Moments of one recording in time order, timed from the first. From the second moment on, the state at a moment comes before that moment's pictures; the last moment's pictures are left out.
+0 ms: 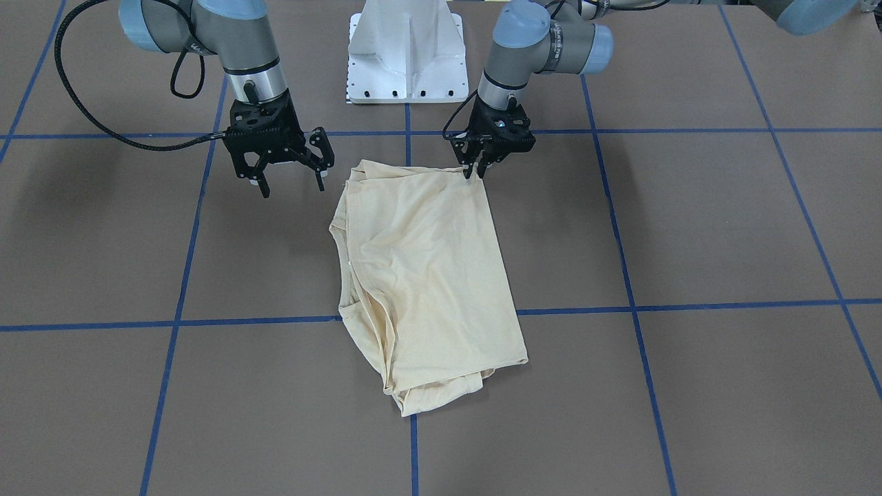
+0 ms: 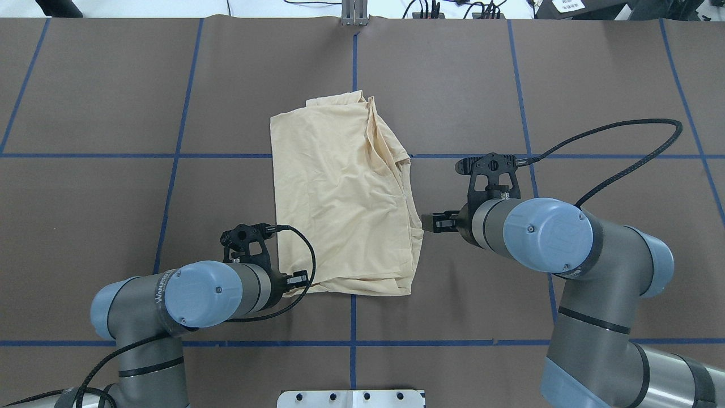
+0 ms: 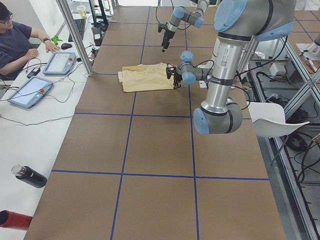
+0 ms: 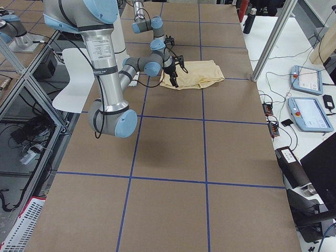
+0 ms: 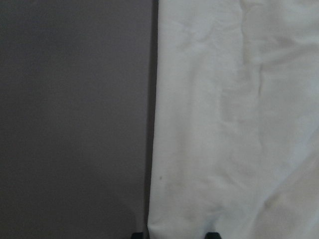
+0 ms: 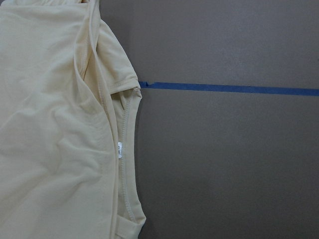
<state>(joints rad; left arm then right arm) -0.27 -1.96 -1.82 -1.91 -1.58 -1.58 0.43 -1.27 2.01 -1.39 1.51 1.21</state>
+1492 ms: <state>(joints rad) -0.28 -1.96 -1.84 -1.91 -1.58 -1.58 0.23 -1.16 1.82 -1.41 1.28 1.65</state>
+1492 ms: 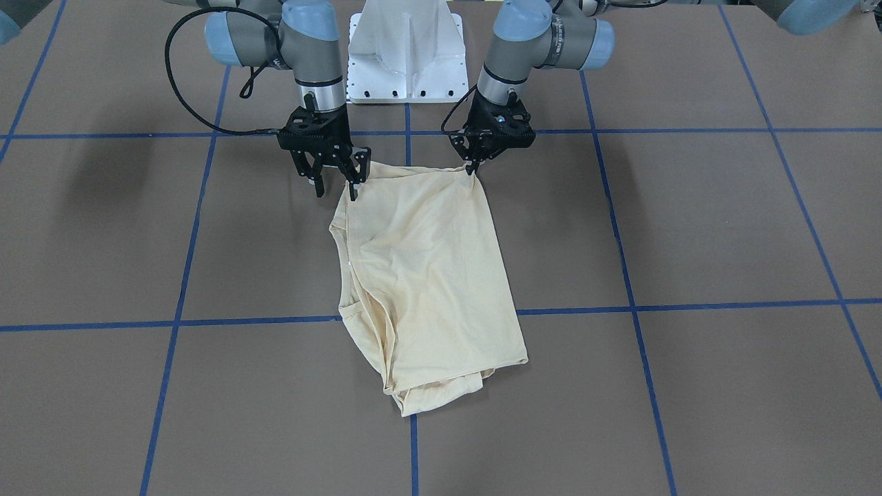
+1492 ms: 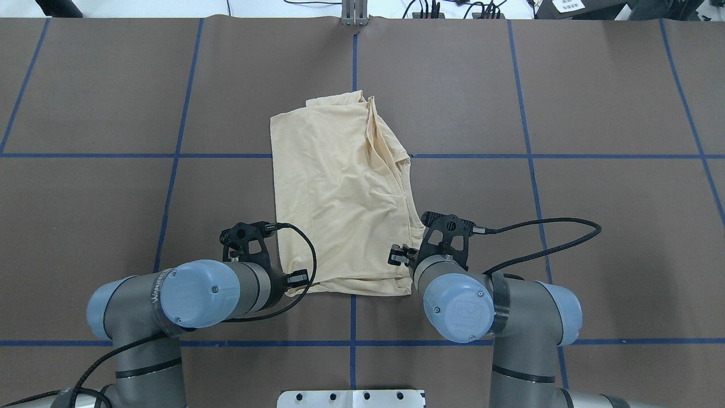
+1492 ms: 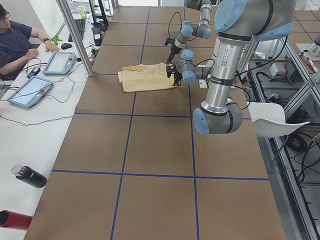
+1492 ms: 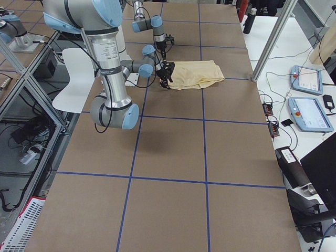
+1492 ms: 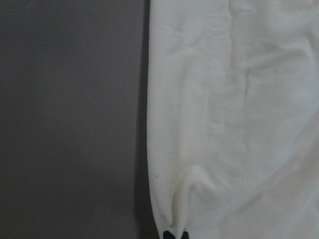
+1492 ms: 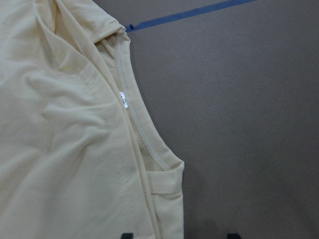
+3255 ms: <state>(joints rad) -0.27 -1.96 -1.90 -1.91 -1.58 -1.58 0.18 -1.14 1.89 -1.46 1.22 1.68</state>
